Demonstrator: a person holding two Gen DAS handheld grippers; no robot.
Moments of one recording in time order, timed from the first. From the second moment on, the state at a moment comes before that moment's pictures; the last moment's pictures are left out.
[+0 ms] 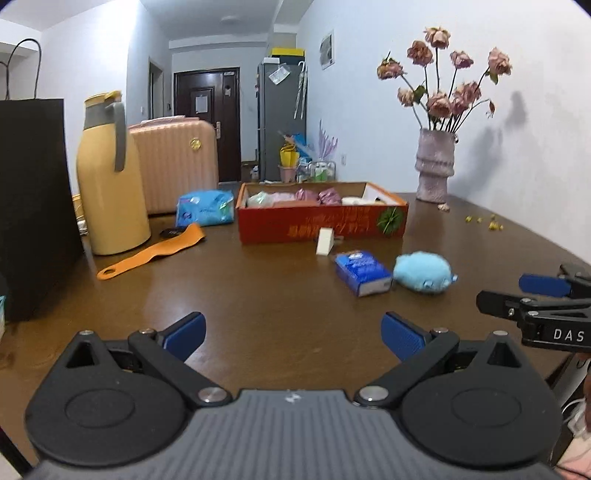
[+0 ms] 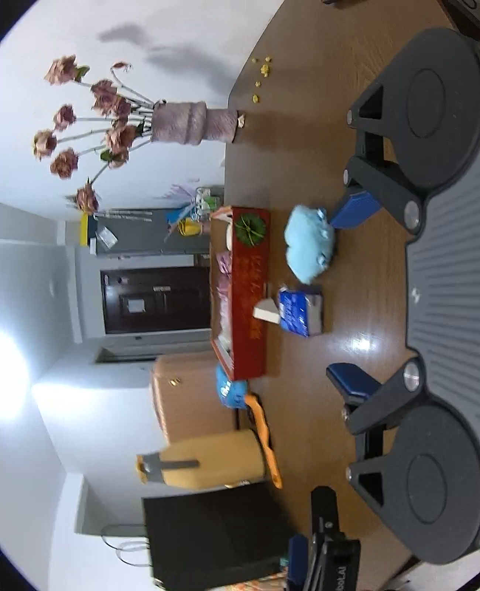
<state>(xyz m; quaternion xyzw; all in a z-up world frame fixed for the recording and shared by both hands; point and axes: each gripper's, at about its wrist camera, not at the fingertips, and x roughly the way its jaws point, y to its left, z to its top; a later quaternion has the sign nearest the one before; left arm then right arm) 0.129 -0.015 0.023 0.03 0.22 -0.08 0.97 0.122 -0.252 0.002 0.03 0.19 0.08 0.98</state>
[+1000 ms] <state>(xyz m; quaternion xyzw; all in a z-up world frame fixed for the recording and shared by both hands) 0.332 -0.147 -0.036 -0.10 0.40 -0.23 0.88 0.335 -0.369 -0.046 0.21 0.28 0.12 0.93</state>
